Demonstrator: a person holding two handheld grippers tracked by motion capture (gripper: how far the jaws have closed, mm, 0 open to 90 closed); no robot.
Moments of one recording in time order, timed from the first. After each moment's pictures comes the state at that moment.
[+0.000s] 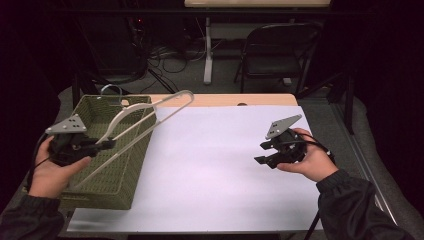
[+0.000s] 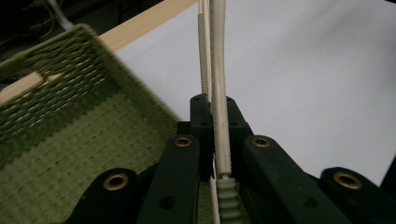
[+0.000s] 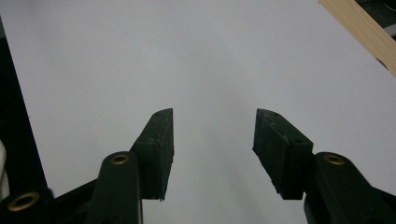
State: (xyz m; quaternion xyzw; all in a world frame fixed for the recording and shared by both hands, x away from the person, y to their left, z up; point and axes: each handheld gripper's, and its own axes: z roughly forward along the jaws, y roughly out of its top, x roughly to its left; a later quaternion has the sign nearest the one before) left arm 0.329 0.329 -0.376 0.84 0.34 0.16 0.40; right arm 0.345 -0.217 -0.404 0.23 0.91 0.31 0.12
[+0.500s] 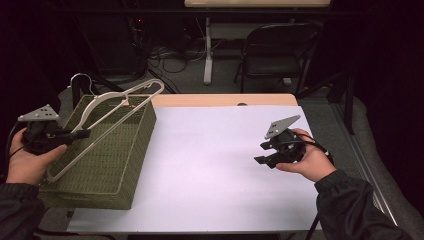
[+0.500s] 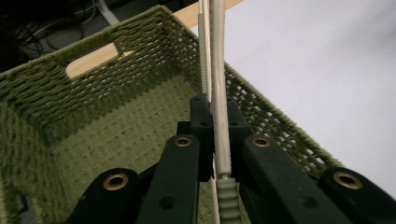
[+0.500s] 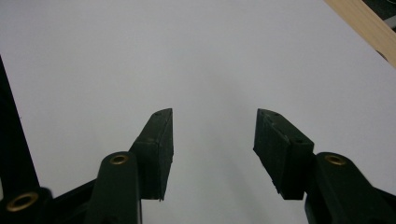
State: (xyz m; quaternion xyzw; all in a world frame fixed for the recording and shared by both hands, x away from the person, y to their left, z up) left arm 0.352 0.388 -0.377 0.82 0.39 0.19 0.38; right arm 0.348 -0.217 -0.410 0.24 0.91 0.31 0.12
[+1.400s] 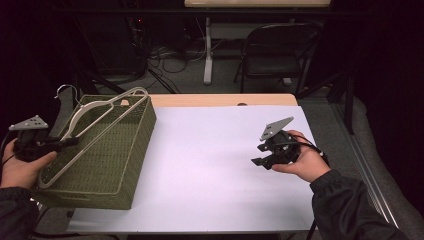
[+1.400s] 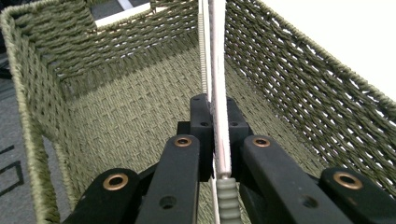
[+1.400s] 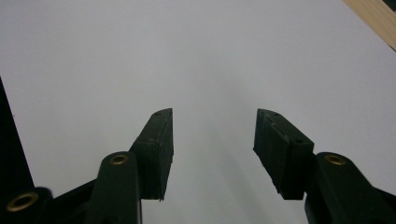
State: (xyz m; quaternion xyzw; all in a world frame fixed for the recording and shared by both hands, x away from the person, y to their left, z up) left arm 0.358 0.441 -0.423 0.80 0.43 0.17 0.38; right arm 0.351 -0.208 -0.420 0.24 0.92 0.30 0.12
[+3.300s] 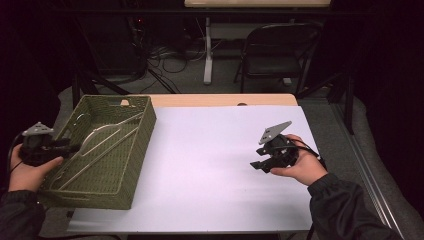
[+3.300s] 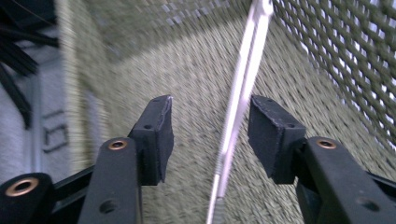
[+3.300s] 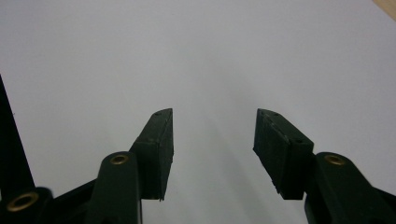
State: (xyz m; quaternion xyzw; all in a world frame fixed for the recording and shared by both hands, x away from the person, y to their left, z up) left arm 0.357 0.448 -0.443 0.78 0.49 0.23 0.33; right arm 0.350 -0.209 -0.432 0.25 0.92 0.29 0.11
